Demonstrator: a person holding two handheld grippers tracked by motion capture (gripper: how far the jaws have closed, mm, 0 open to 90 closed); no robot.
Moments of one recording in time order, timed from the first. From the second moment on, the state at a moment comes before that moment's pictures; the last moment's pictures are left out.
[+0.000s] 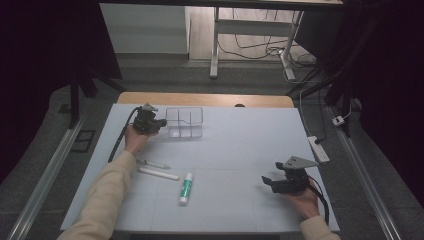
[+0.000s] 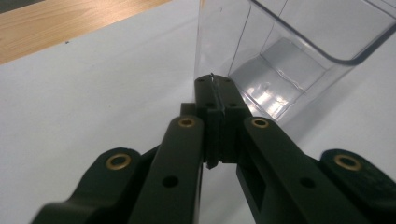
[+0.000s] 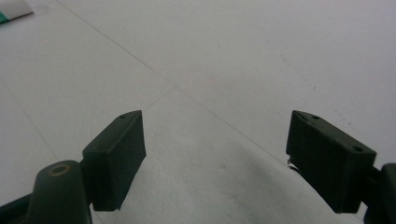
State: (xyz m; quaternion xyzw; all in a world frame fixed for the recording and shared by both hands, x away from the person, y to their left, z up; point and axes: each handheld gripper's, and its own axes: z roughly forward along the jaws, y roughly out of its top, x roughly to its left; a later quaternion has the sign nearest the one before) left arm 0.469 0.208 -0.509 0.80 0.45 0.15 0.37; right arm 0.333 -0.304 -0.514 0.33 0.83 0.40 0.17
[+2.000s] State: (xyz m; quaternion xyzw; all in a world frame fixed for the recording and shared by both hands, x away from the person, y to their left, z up) left arm 0.479 0.131 -0.506 0.83 0.38 0.14 0.38; right arm 0.333 -0.306 -0.514 0.34 0.84 0.40 0.17
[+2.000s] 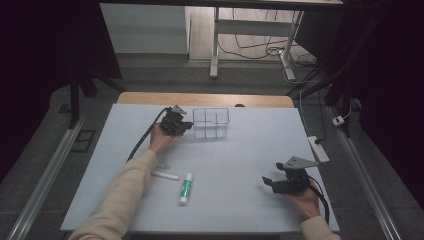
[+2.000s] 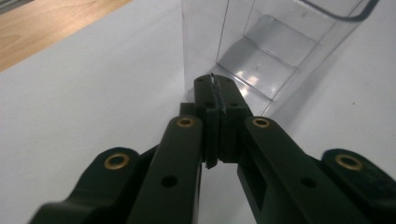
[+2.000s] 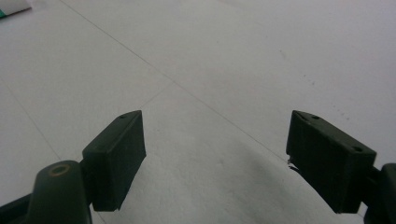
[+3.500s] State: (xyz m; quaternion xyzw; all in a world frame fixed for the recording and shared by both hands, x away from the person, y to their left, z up) left arm 0.396 0.195 -0.474 0.91 0.24 0.09 0.31; right arm 0.330 -0.306 -0.513 0.33 0.84 0.40 0.17
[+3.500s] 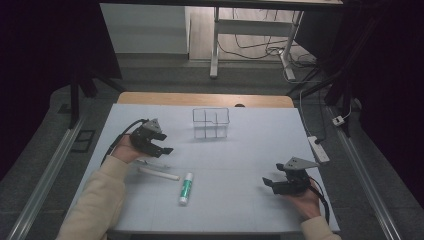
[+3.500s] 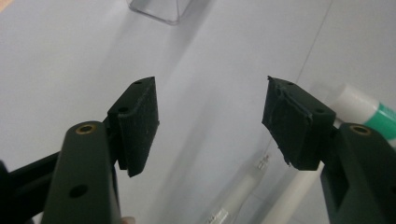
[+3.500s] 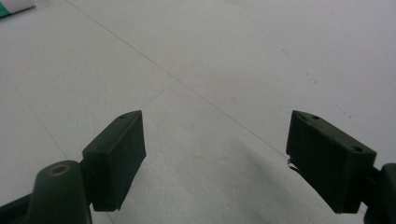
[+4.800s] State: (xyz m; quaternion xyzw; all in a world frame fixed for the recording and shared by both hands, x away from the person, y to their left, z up) left arm 0.387 0.208 -0.475 0.97 0.15 0.07 0.21; right arm 0.329 -0.306 -0.512 0.33 0.84 0.40 0.17
